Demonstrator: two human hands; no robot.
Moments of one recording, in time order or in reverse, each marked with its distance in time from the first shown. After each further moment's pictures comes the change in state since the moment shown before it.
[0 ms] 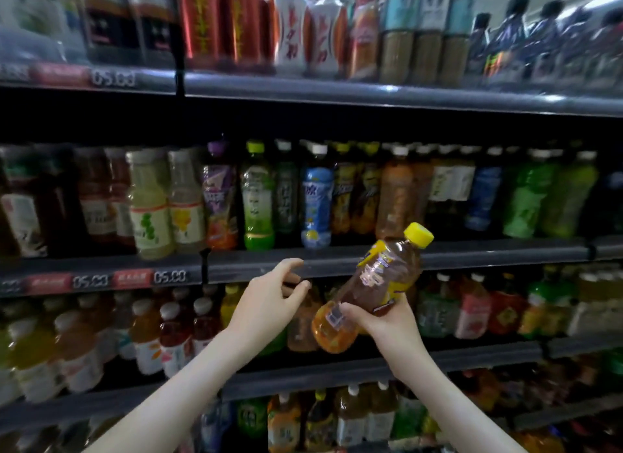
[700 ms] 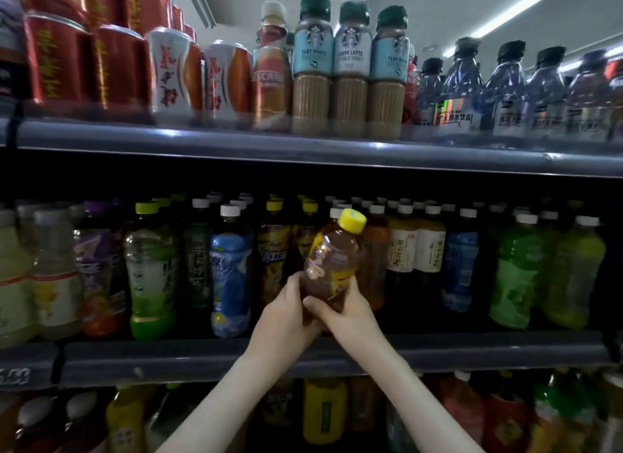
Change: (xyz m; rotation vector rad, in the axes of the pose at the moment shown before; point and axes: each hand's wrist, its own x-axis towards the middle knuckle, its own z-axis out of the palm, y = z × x) left_hand 0.171 0.074 0.152 0.038 0.171 0.122; right_hand 0.197 -0.017 -0.092 -0.156 -0.272 -0.196
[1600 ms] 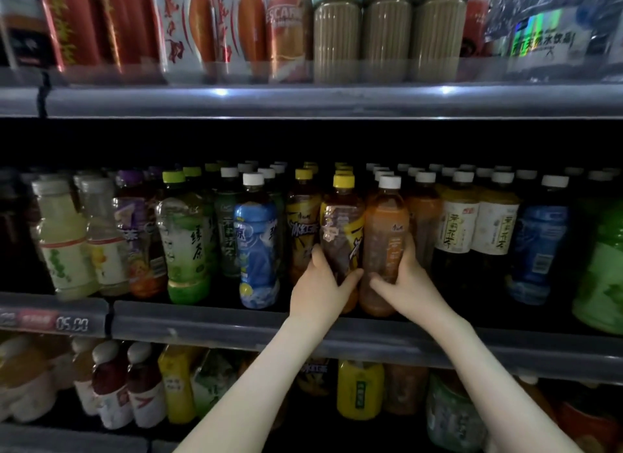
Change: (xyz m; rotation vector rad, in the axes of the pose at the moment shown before) left_hand 0.039 -0.013 0.041 0.242 0.025 -0.388; right_hand 0.066 0.069 -0.044 -0.300 -0.063 0.053
